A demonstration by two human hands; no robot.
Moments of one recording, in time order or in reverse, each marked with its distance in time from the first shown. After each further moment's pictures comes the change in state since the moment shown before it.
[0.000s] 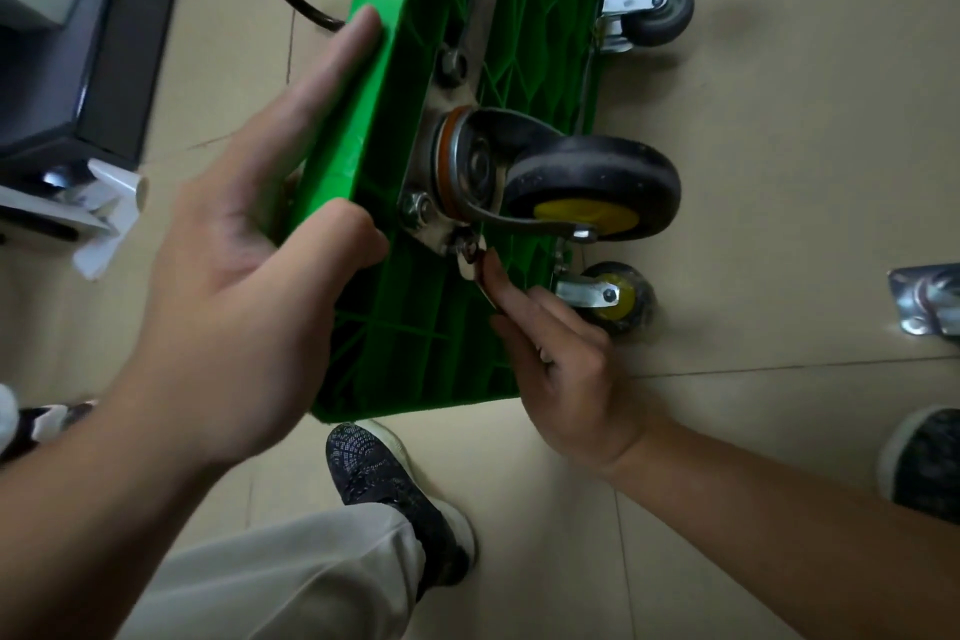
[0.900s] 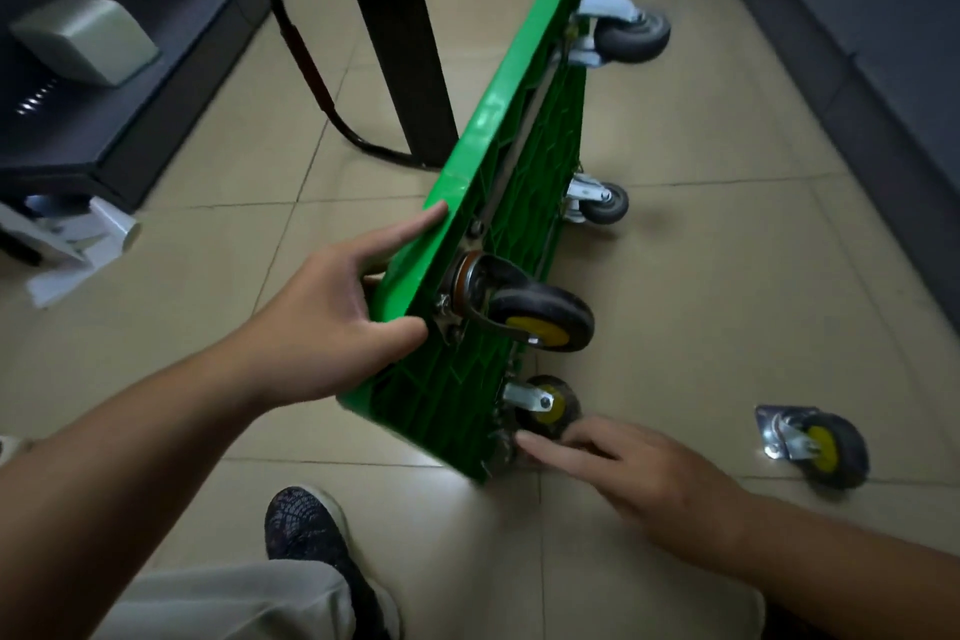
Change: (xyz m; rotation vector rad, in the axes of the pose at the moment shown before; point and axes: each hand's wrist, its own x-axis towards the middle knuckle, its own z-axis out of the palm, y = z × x) left_hand 0.002 0.000 -0.049 -0.073 -0.310 -0.020; right_hand 0.021 -0.092 -0.141 -0.556 -0.779 -0.272
